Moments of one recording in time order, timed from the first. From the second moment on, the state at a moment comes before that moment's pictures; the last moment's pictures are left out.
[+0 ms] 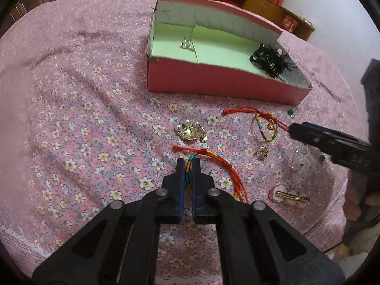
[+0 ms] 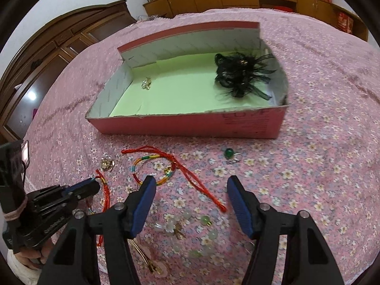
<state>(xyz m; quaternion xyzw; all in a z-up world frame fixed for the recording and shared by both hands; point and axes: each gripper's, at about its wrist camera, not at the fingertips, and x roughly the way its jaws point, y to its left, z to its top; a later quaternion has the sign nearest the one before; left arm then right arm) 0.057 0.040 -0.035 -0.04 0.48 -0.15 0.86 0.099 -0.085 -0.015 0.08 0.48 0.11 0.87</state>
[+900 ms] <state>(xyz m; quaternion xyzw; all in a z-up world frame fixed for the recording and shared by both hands) 0.038 0.036 0.014 -0.04 0.44 -0.16 0.88 0.101 -0.081 -0.016 0.11 0.46 0.16 0.87</state>
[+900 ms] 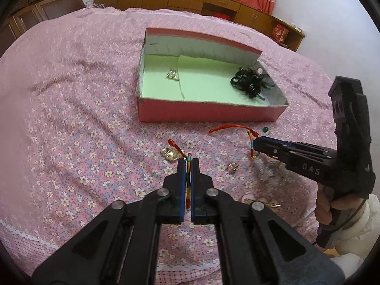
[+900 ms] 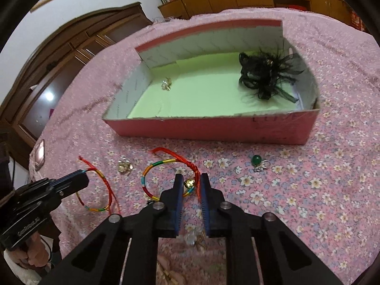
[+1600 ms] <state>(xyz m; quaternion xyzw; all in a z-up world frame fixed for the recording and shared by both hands) 0.062 0.025 0.075 -0.01 0.37 -0.16 0.91 0.081 -0.123 0.045 0.13 0.39 0.16 0.90</state>
